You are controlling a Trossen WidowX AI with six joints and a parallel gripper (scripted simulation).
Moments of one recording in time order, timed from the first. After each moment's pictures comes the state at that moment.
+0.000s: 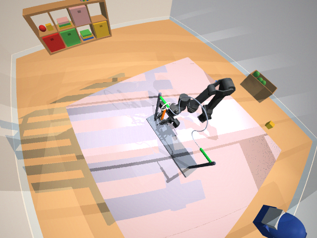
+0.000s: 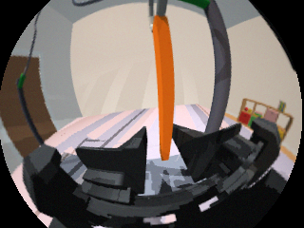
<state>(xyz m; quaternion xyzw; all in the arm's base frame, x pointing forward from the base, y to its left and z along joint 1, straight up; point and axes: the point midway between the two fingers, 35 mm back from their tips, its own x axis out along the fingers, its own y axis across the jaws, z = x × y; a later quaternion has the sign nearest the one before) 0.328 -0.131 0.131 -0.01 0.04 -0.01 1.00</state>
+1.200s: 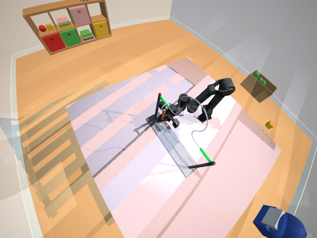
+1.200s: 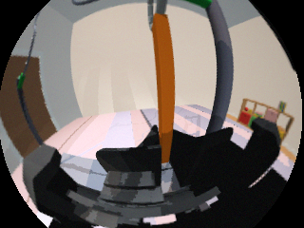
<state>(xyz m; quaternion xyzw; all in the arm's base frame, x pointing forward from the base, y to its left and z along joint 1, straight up) 0.330 -0.131 0.132 -0.01 0.04 -0.01 1.00</state>
